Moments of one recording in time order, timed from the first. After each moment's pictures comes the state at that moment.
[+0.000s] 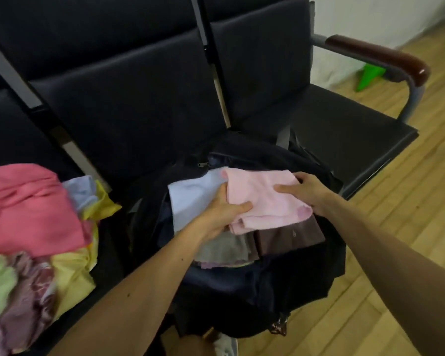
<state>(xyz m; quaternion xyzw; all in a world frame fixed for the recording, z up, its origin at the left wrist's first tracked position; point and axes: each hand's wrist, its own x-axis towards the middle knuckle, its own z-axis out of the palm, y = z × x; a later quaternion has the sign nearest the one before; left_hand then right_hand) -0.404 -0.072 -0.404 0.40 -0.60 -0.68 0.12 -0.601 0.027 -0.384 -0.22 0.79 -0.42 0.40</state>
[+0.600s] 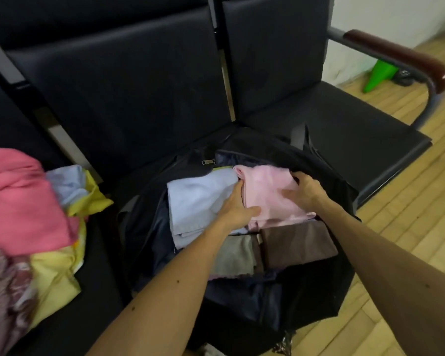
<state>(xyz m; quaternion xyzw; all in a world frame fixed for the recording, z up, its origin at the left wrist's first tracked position) -0.442 -0.103 -0.460 0.42 -0.71 -0.56 0.07 -0.631 -0.023 -0.445 -0.34 0.89 -0.16 0.26</state>
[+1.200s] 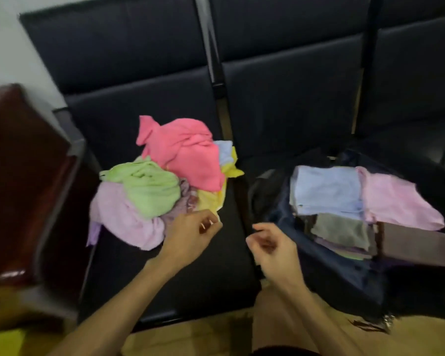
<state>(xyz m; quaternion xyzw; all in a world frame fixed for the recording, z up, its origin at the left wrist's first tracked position) -0.057 -0.016 -0.344 0.56 -0.78 -0.22 0.19 -0.244 0.061 -0.387 -0.46 0.64 -0.49 0.38</state>
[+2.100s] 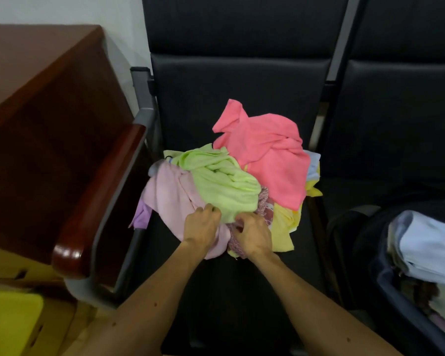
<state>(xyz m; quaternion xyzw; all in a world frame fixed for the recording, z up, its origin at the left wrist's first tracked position) 0.118 -0.134 -0.442 0.67 -0.74 -0.02 -0.06 -0.021 -0.130 -0.462 -0.68 0.66 -0.18 0.26</state>
